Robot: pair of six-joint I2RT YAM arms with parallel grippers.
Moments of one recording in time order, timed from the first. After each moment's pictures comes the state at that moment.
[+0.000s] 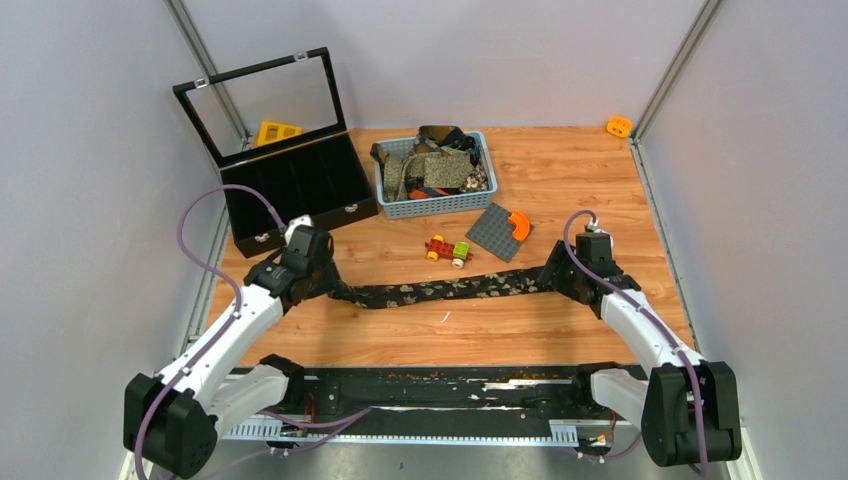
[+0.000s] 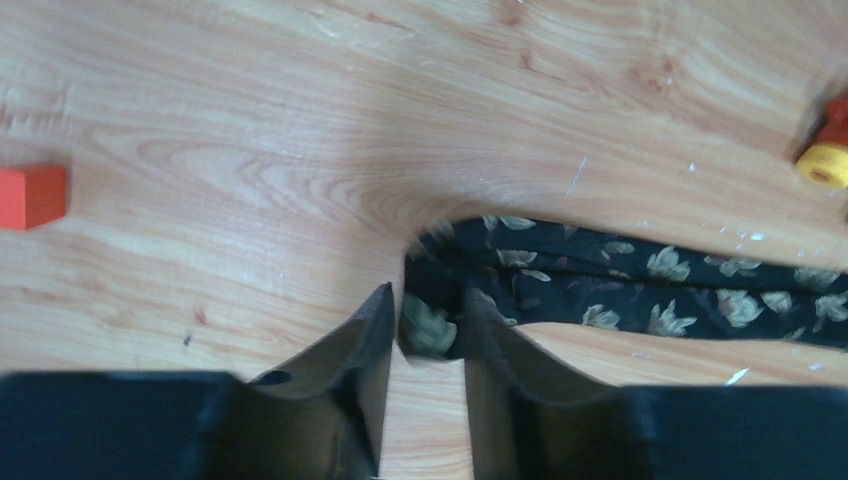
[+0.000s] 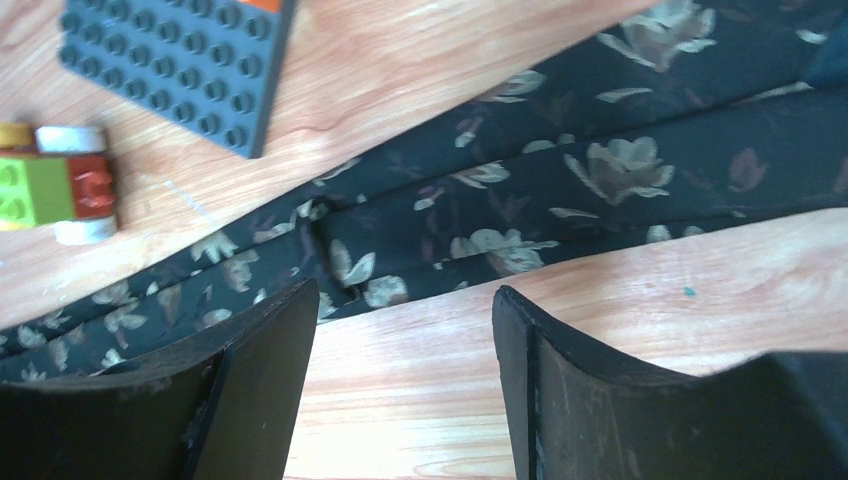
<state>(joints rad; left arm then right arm) -0.37 0.95 0.70 -0.73 -0.27 -0.69 0.11 1.06 0.50 -0.30 -0.04 0.52</state>
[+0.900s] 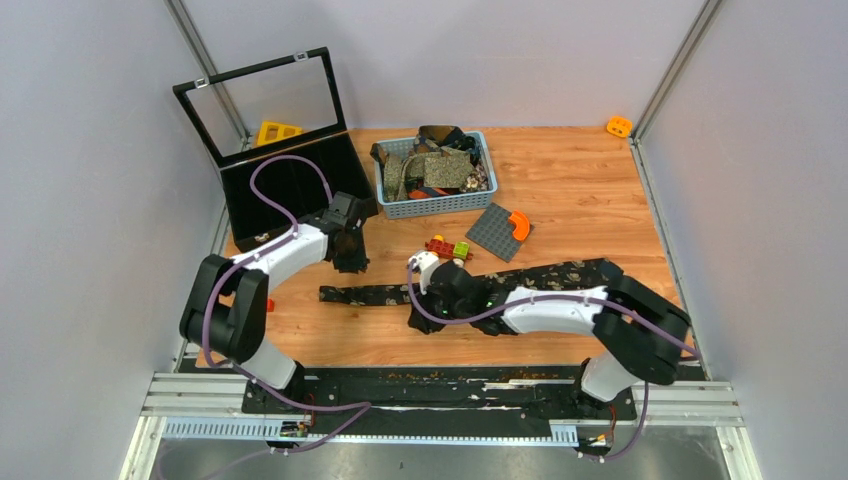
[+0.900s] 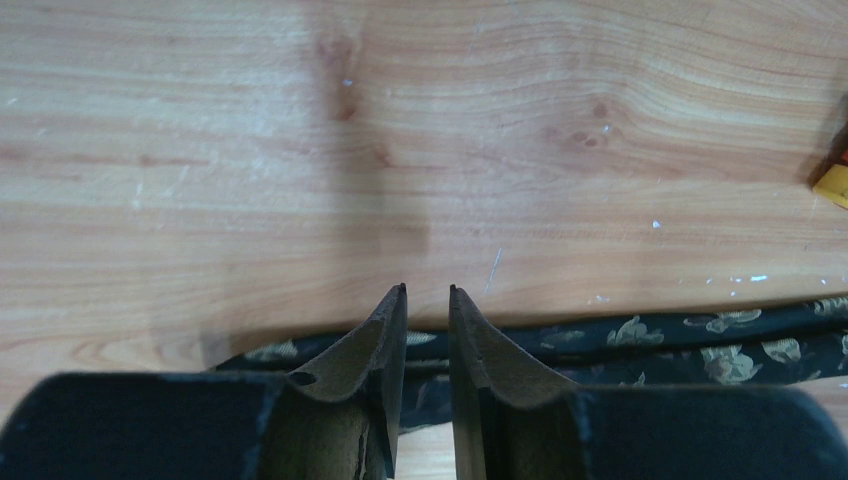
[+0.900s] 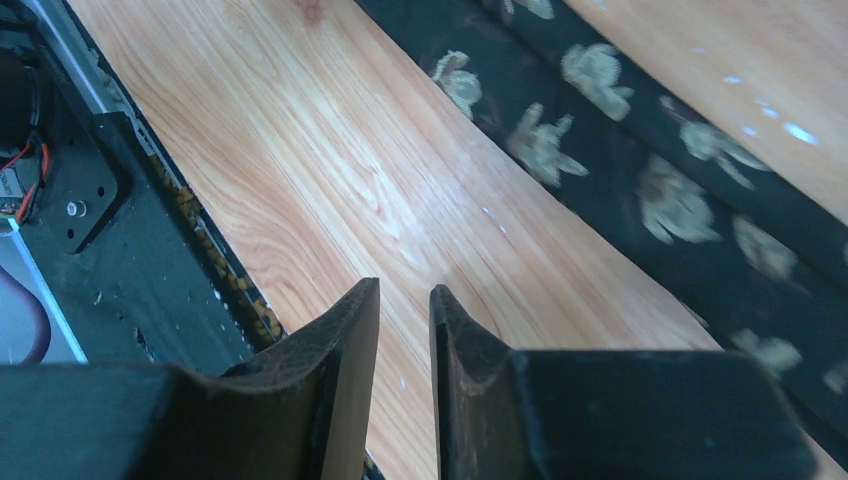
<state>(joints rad) -0.38 1.53 0.92 -0.53 -0.06 -0.54 1.05 1.51 0.71 0.13 -0.11 0.40</state>
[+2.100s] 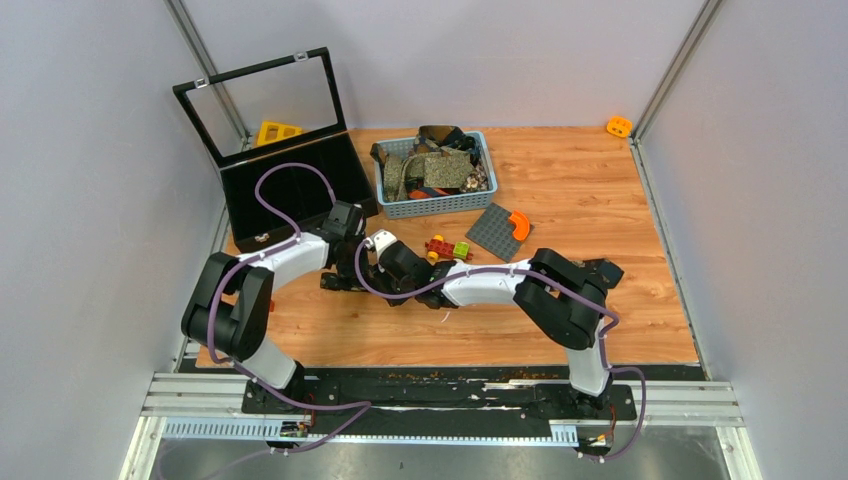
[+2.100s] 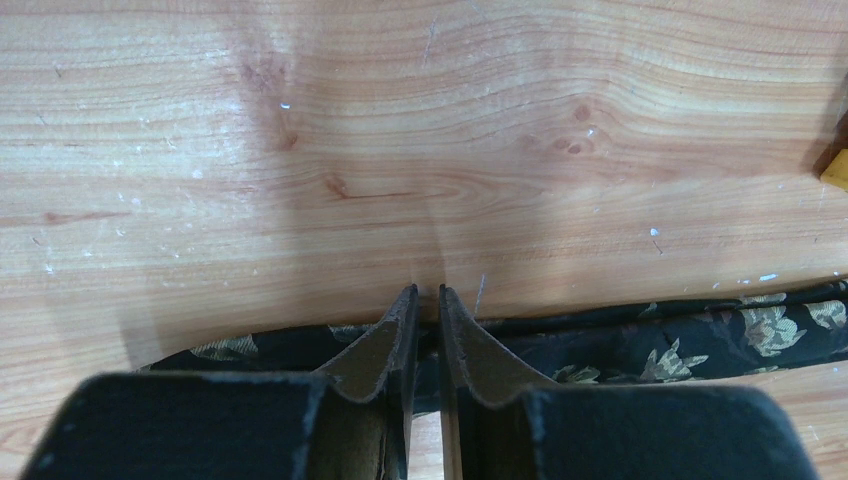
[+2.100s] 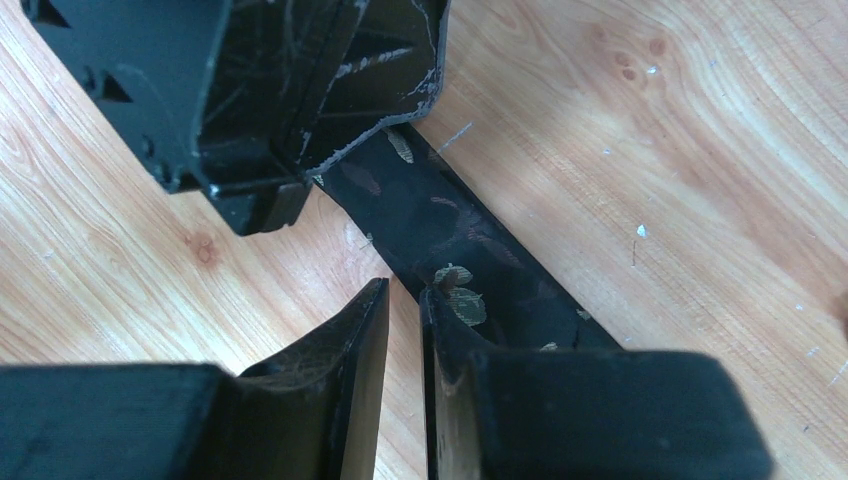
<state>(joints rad) -0.38 1.58 0.84 -0.37 0.02 -0.50 1.06 1.96 1.19 0.03 0.07 0.31</state>
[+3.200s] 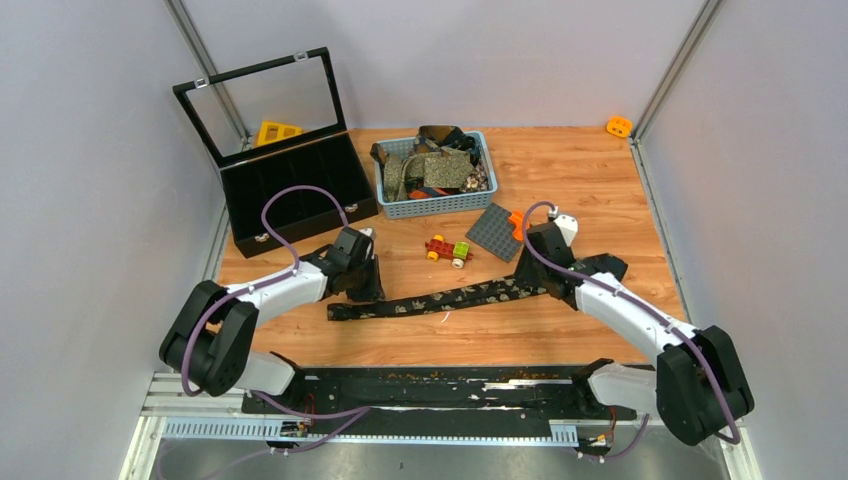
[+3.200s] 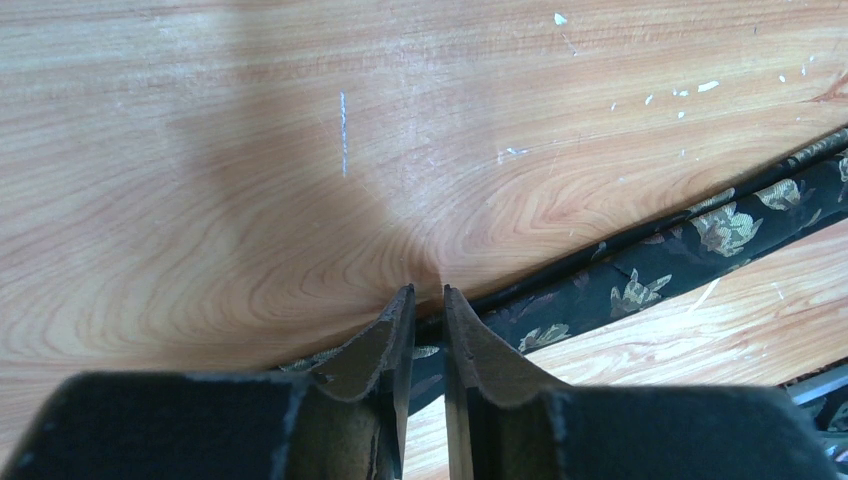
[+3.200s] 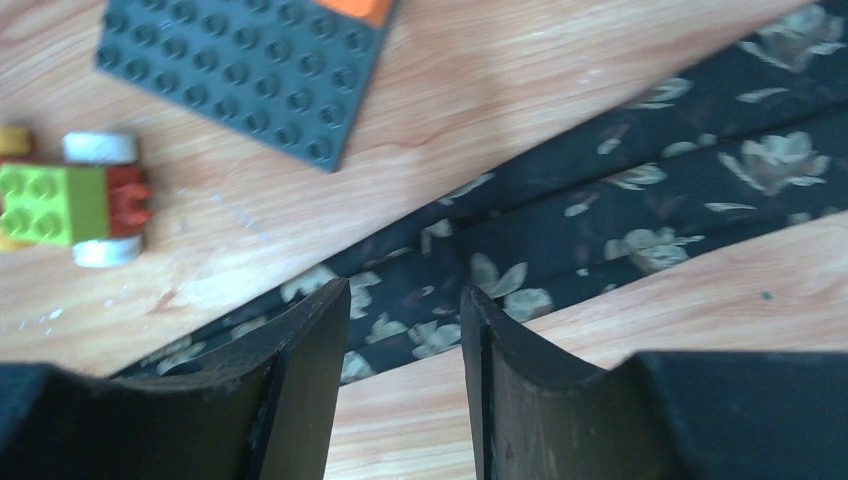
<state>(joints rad) -0.52 1.40 0.64 -0.29 0.11 -0.59 0.48 1.19 0.65 -0.35 0.31 0.66</state>
